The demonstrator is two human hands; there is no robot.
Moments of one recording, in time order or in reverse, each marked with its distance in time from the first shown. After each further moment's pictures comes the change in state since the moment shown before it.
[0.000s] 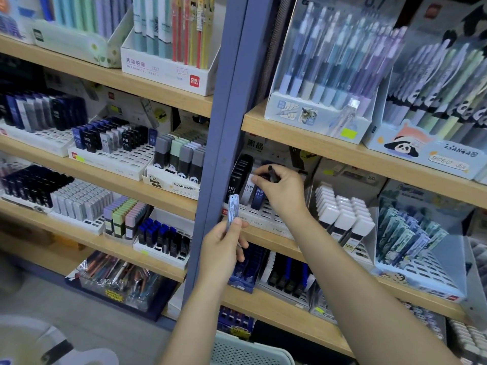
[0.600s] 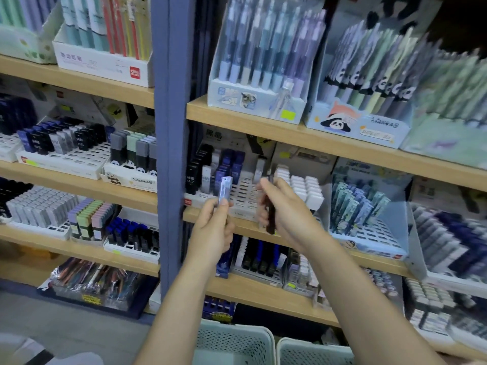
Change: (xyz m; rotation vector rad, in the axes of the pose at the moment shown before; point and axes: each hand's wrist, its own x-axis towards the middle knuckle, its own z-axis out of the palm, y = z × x) left_hand -0.025 0.023 0.044 -0.076 -0.164 0.007; right_hand -0.082 0.002 -0.089 0.447 -0.251 0.327
